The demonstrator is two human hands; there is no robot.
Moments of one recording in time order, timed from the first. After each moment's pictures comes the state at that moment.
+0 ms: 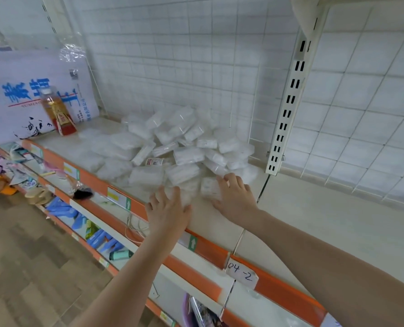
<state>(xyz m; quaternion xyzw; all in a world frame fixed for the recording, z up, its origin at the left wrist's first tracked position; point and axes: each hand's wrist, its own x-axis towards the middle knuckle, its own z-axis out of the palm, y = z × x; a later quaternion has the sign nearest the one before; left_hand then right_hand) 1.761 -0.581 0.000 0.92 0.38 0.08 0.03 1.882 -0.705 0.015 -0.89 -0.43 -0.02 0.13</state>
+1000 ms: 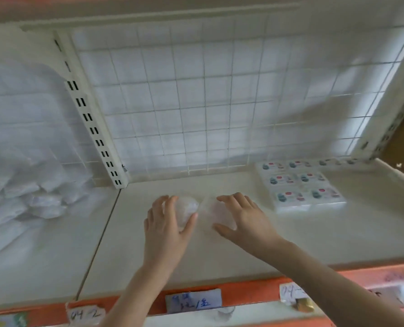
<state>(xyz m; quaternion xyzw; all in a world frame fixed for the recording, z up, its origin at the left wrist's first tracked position) 1.850 -0.847 0.012 0.94 -0.03 0.25 0.24 1.865 -1.041 0.036 -0.95 -0.20 -0.07 0.21</state>
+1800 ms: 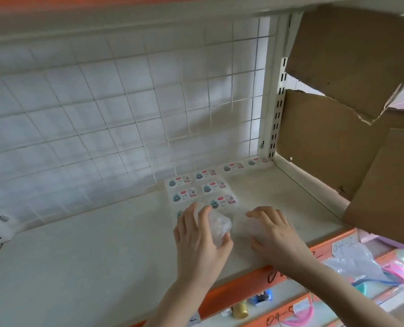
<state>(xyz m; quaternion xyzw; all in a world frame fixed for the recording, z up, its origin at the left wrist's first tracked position) 1.853 -1.119 0.012 0.92 -0.19 0.24 0.25 1.818 -1.299 0.016 -0.98 -0.01 -0.10 0.19</state>
